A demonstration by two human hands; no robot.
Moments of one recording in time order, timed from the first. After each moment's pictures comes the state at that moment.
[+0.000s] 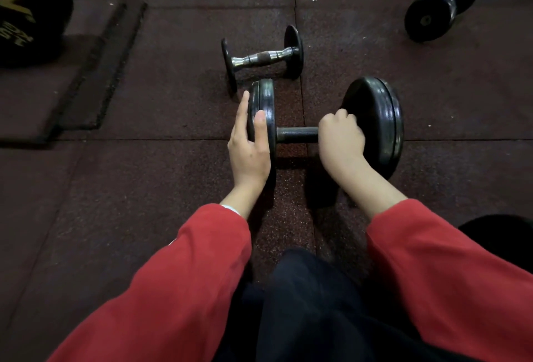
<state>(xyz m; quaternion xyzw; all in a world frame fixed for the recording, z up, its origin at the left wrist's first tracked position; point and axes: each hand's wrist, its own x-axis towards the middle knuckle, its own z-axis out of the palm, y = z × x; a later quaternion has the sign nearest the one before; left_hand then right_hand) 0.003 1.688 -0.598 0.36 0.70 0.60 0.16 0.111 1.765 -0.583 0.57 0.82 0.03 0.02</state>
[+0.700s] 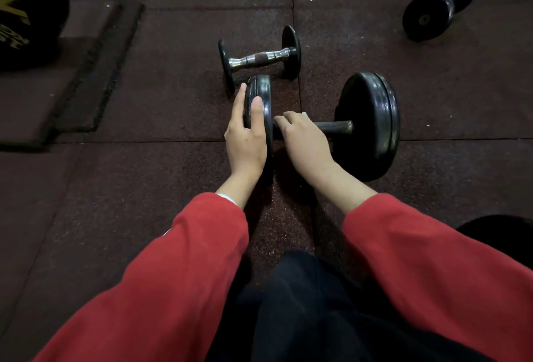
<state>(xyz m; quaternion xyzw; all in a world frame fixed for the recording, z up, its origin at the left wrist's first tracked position) -0.003 1.705 -0.585 0.32 0.72 0.58 0.19 0.082 1.757 -0.599 0.41 0.91 -0.04 -0.08</state>
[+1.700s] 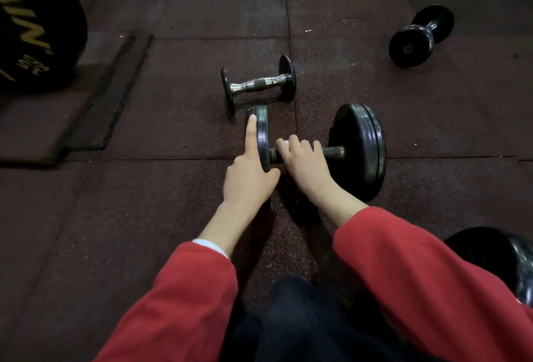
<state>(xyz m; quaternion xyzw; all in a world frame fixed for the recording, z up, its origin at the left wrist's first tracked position) 0.009 1.667 -0.550 0.46 0.83 0.24 0.21 0.090 1.764 -0.625 0.40 0.90 0.16 -0.11</state>
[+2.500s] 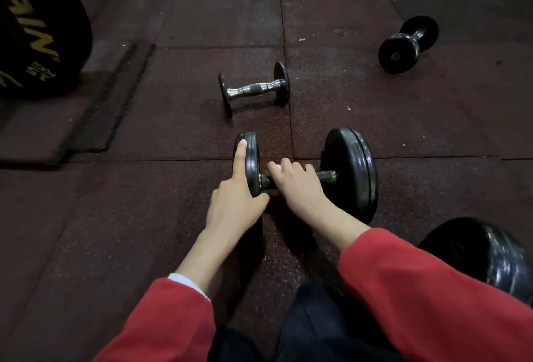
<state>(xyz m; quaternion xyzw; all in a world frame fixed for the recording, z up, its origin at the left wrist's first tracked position) 0.019 1.620 -0.541 0.45 0.84 0.20 0.23 0.111 1.712 -0.610 0.36 0.92 0.09 -0.08</state>
